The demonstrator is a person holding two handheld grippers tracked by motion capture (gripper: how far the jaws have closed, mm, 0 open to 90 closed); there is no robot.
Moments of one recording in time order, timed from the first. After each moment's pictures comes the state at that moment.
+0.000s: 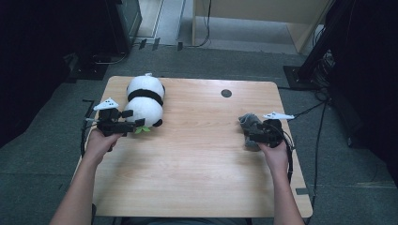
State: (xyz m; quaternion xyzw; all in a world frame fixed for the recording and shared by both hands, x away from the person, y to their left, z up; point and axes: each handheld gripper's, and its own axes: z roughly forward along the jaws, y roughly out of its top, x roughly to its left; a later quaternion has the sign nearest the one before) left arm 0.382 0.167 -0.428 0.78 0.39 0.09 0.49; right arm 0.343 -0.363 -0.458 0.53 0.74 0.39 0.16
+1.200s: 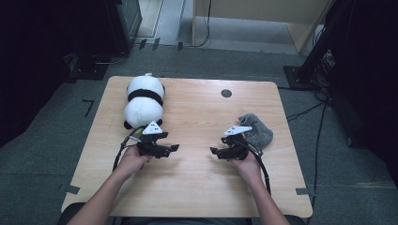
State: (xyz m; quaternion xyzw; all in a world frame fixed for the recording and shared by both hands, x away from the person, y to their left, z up) left arm 0.347 0.059 -0.492 0.85 0.31 0.07 0.42; right arm 0.330 -0.262 -0.500 0.41 0.83 0.38 0.10
